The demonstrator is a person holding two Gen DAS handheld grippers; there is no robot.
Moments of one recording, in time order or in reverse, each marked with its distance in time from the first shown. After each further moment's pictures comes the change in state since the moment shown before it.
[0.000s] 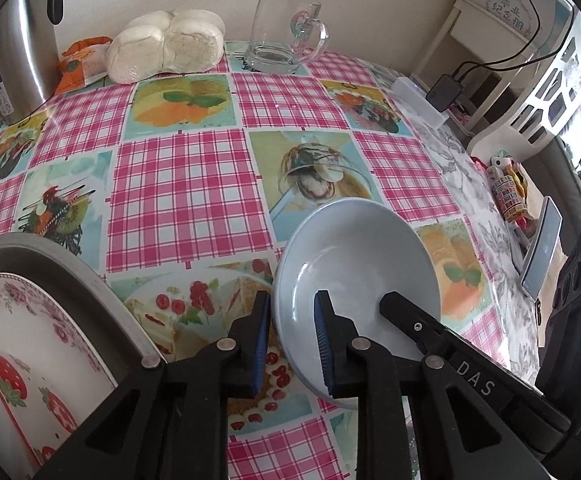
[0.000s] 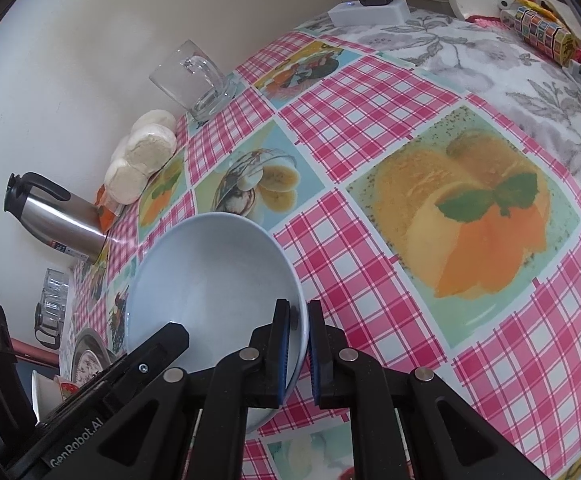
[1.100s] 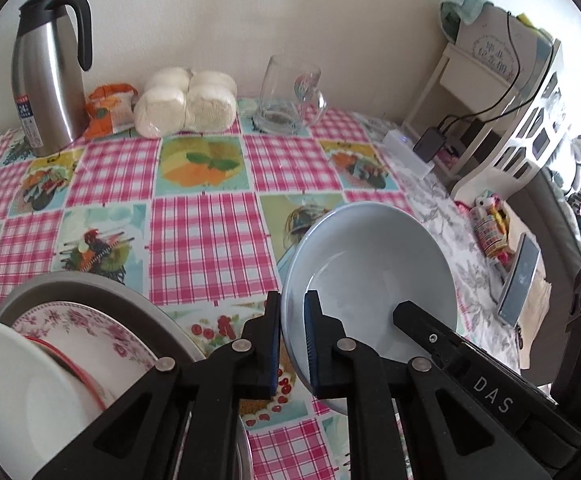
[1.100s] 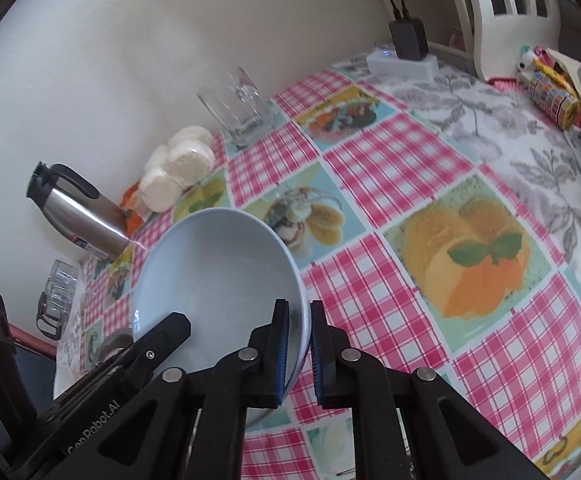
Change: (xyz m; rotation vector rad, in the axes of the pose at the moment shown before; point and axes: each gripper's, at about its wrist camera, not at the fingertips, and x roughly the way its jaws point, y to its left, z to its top) left arm -0.065 0.006 0.013 -0.019 -0.152 -0.014; right arm -0.055 0.046 0.007 -0.101 -0.094 -0.002
